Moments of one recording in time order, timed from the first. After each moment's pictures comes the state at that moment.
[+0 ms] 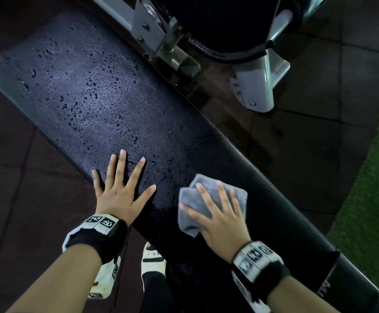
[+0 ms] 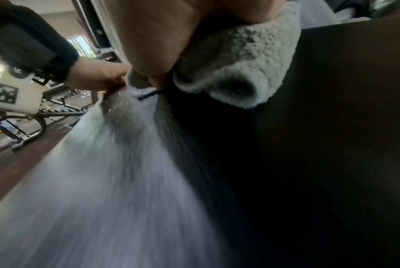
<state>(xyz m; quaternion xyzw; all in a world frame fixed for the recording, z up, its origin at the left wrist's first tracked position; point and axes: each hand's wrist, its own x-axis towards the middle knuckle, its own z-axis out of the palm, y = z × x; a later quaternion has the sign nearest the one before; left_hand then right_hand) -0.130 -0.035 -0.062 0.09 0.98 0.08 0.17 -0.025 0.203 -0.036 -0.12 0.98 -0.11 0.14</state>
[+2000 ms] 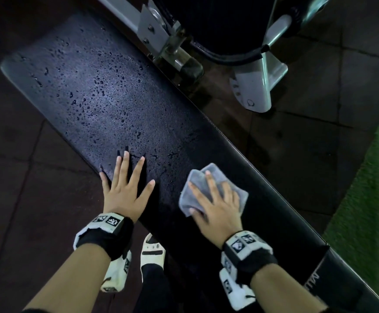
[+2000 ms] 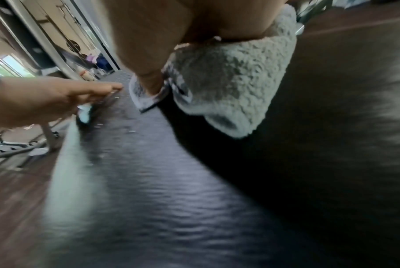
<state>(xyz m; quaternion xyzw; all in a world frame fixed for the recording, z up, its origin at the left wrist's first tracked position) -0.111 -0.026 -0.048 0.06 0.97 0.16 0.19 -0.033 0.195 -0.017 0.02 0.97 -0.13 0.22</state>
